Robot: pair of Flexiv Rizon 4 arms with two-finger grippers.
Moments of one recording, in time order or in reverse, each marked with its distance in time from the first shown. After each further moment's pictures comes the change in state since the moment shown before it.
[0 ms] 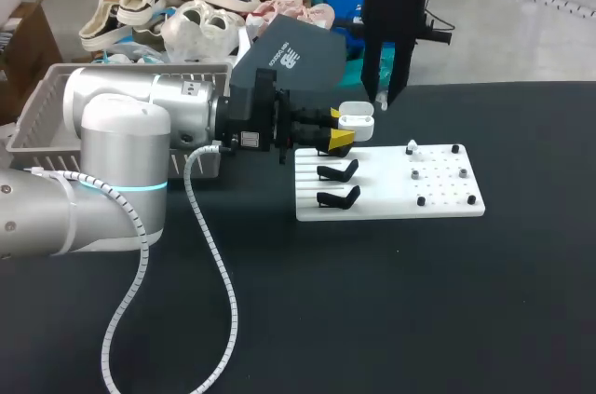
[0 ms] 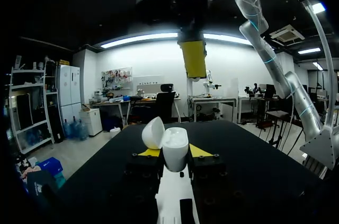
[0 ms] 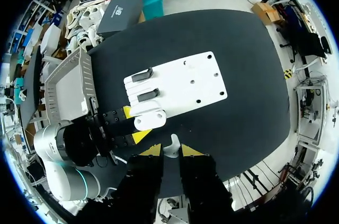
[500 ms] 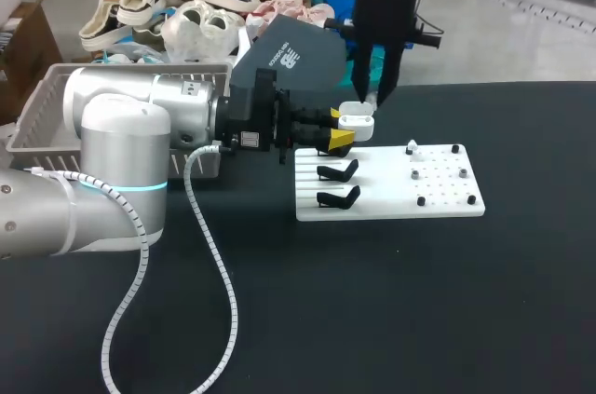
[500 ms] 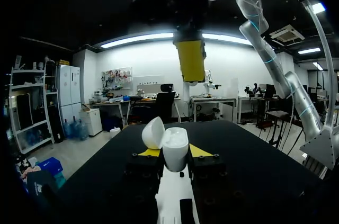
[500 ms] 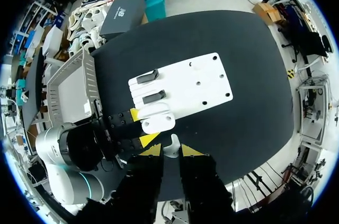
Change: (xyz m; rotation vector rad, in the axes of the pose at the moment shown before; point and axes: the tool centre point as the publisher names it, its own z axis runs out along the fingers) left arm 0.000 0.000 0.000 0.000 0.000 0.000; right arm -0.002 0.012 0.006 -0.021 -0.016 0.007
